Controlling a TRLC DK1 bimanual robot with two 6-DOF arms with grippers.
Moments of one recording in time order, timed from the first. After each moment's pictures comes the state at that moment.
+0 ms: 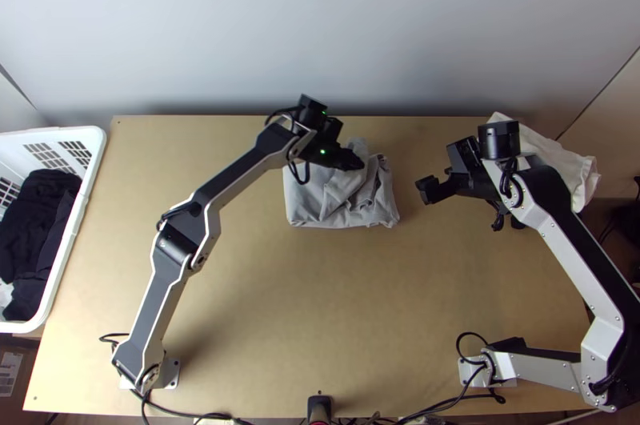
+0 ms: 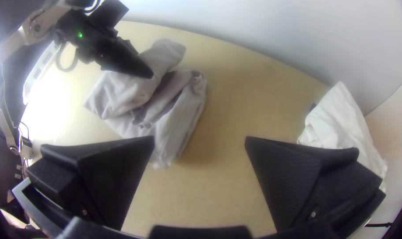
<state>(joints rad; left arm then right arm) -0.58 2.36 2.23 -0.58 0.62 -0.29 0.24 1.38 1.26 -0.75 -0.16 -0.13</state>
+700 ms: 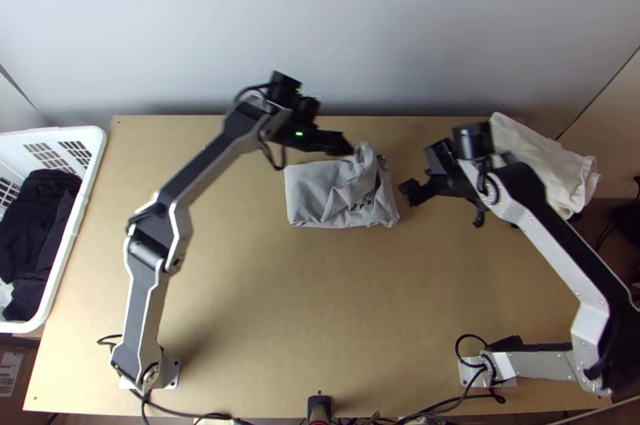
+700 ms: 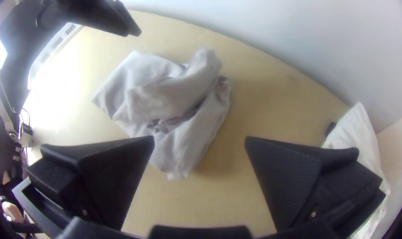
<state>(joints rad) -0.50 2.21 2.23 -0.77 0.62 -0.27 0.34 1.45 1.28 -0.70 -0.16 -0.15</state>
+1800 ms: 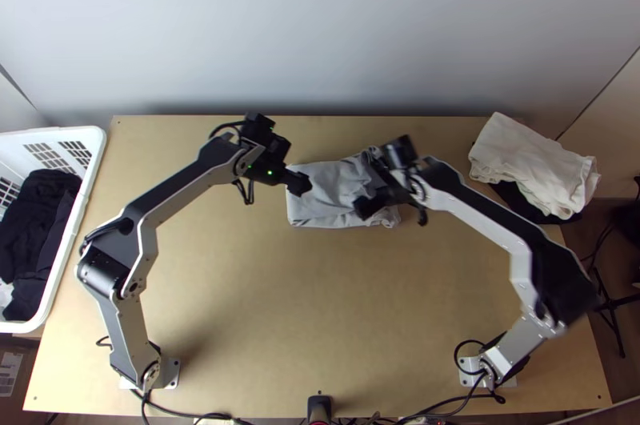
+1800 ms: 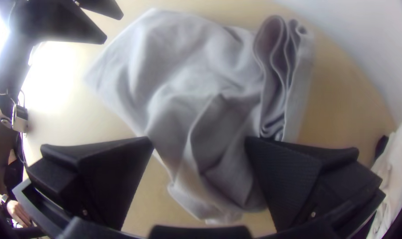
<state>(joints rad) -0.46 1.95 1.64 -0.63 0.36 -0.03 0.50 1.76 1.29 -0.56 -0.16 -0.11</state>
